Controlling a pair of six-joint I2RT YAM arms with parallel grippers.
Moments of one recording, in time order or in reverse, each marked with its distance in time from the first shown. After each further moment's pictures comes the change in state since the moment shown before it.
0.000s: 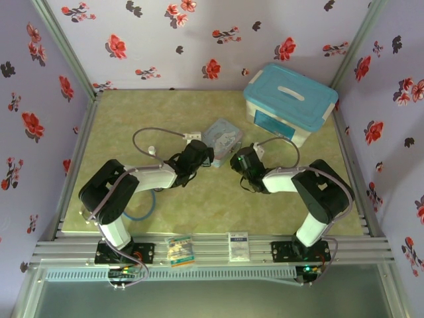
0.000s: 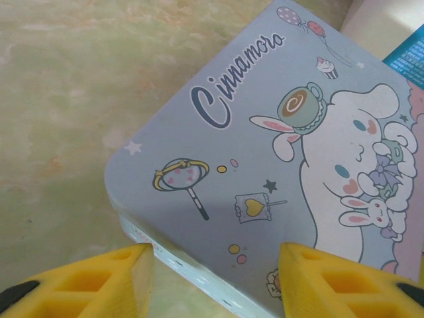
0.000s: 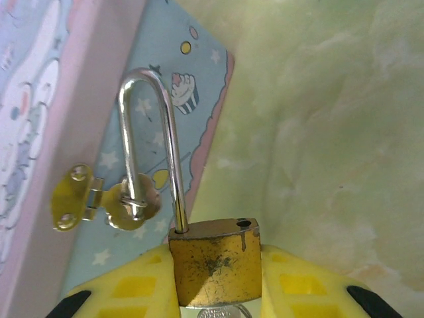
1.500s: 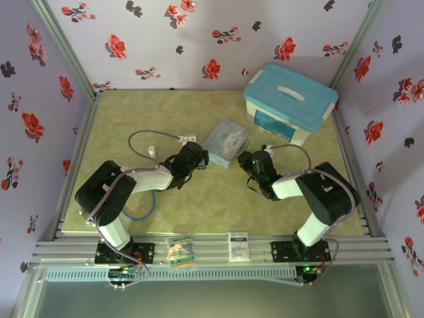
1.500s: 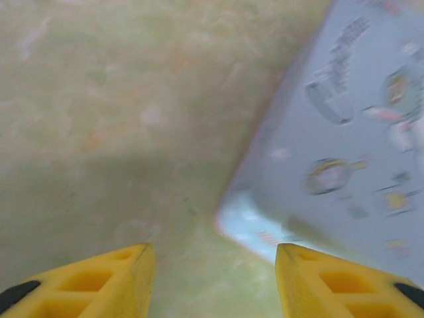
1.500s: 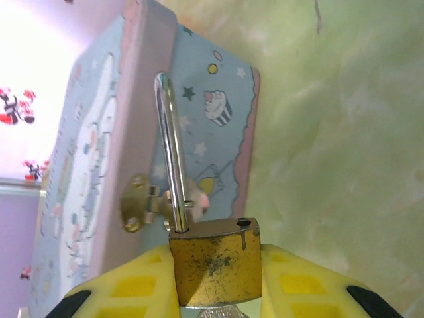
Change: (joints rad) left arm 0.029 -0.029 -0.061 -0.029 0.012 0.000; right arm -0.093 -0.030 -0.165 0.343 -0.063 0.082
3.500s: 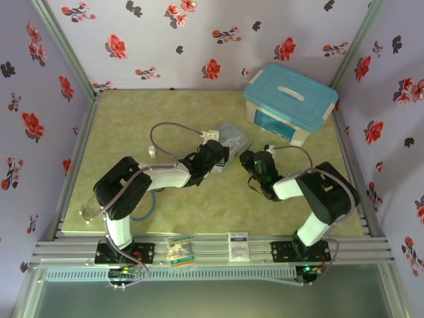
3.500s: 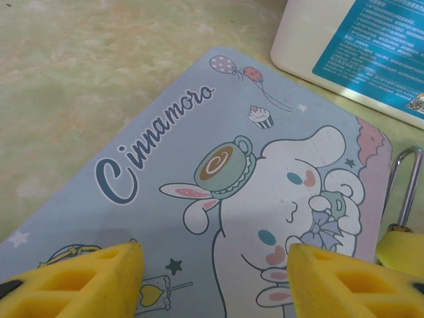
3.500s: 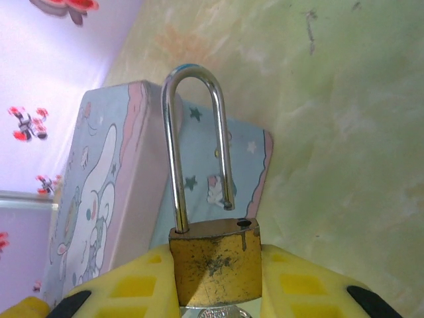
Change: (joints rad) left arm -0.129 0.130 0.194 0.047 -0.093 0.097; right arm -0.021 -0.022 -0.005 -0.012 -0.043 0.001
